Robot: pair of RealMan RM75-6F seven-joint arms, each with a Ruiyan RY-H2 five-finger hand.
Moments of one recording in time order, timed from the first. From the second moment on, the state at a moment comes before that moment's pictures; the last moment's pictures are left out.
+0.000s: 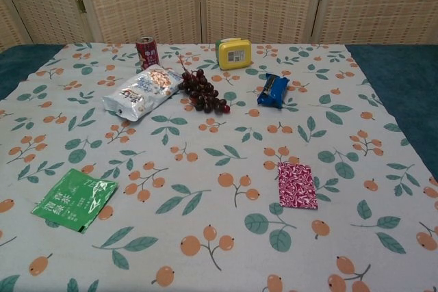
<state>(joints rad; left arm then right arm) -0.05 -1.22 -0.01 -1.55 1.59 1.57 0.16 0.07 -1.09 0.02 -1.62 -1.58 1.48 0.23</state>
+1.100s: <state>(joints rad) -0.01 -1.24 0.01 -1.47 1.60 1.61 0.05 0.35 -1.19 0.05 -1.75 -1.52 1.05 0.21</state>
